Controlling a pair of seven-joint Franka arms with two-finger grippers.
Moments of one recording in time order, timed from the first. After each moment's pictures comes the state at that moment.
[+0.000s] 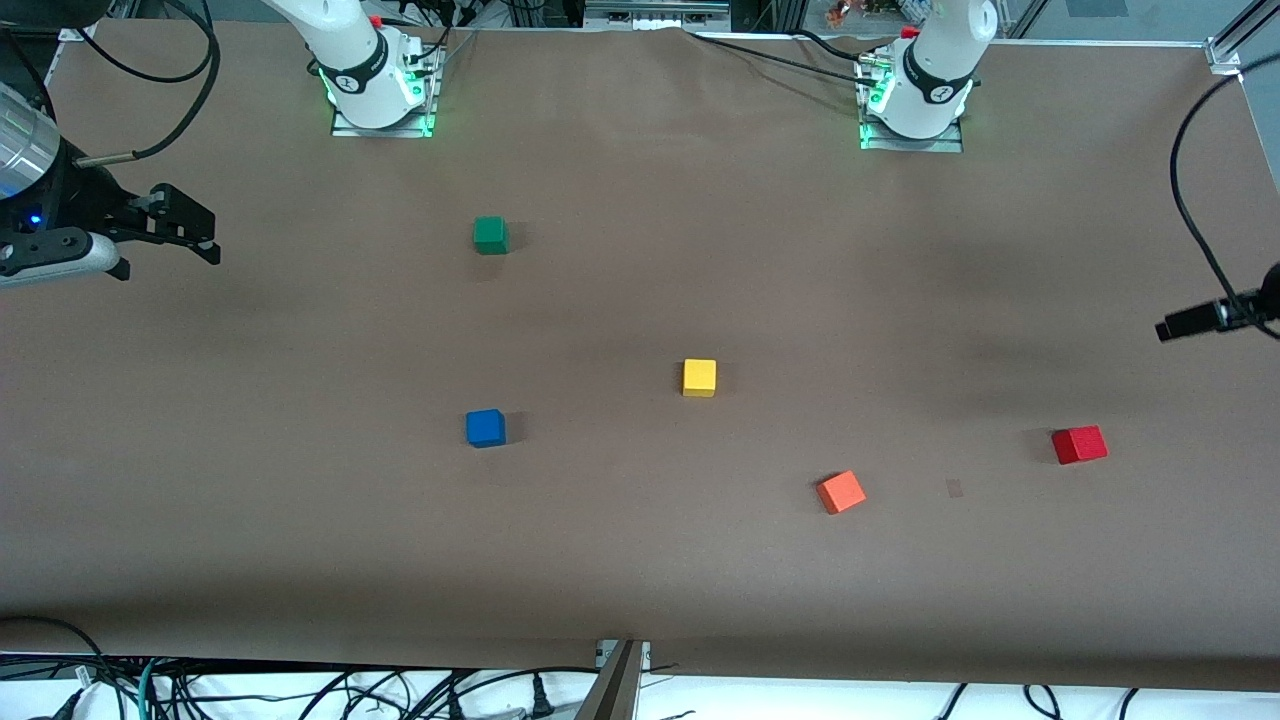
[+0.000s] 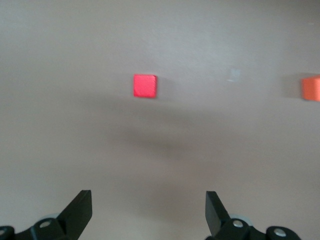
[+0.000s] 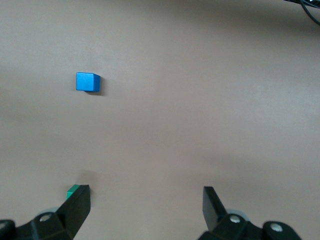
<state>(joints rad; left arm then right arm) 0.19 0.33 0.01 -1.42 0.05 1.62 -0.02 0.17 0.05 -0.10 -1.55 0.02 1.63 -0.12</state>
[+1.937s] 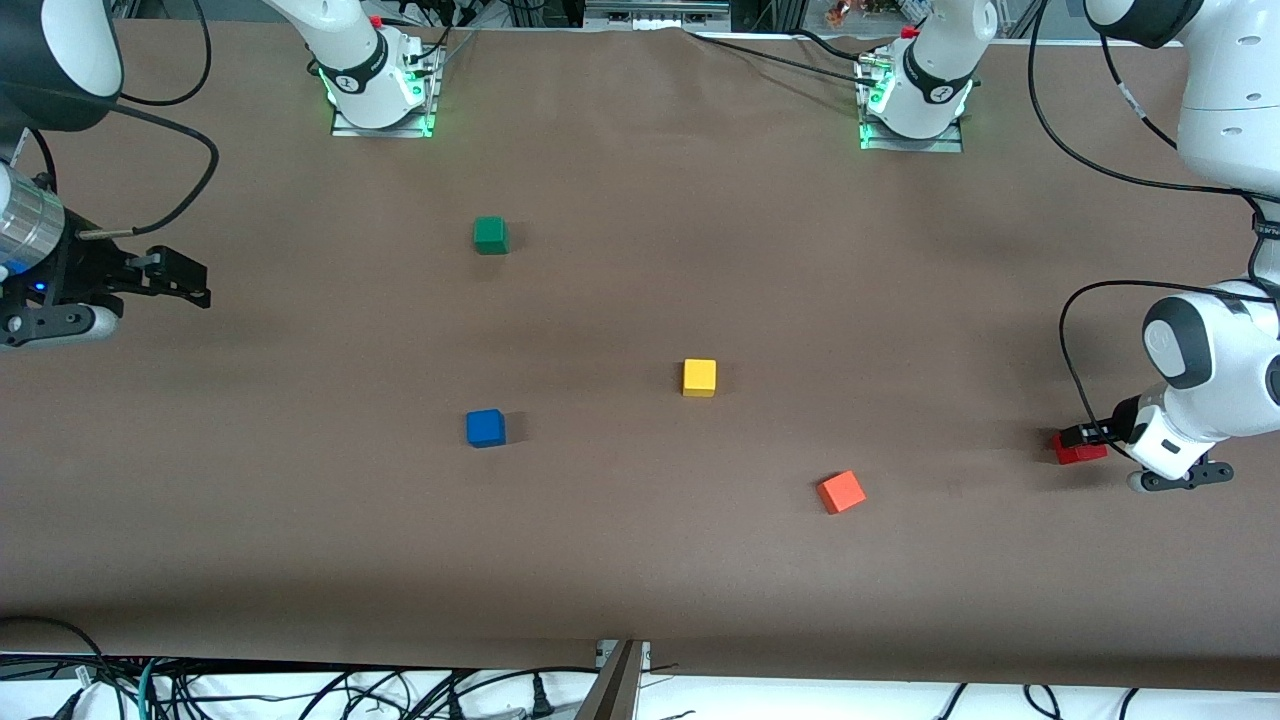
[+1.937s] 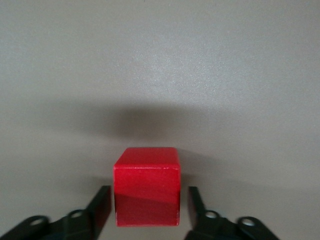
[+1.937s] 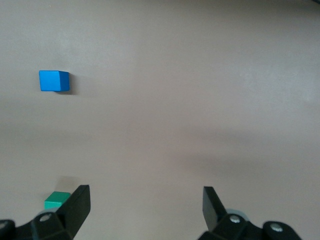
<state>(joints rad) 0.27 0.71 0.00 -1.62 0.01 2.30 0.10 0.14 0.18 -0.11 -1.50 -0.01 1.64 -0.11</state>
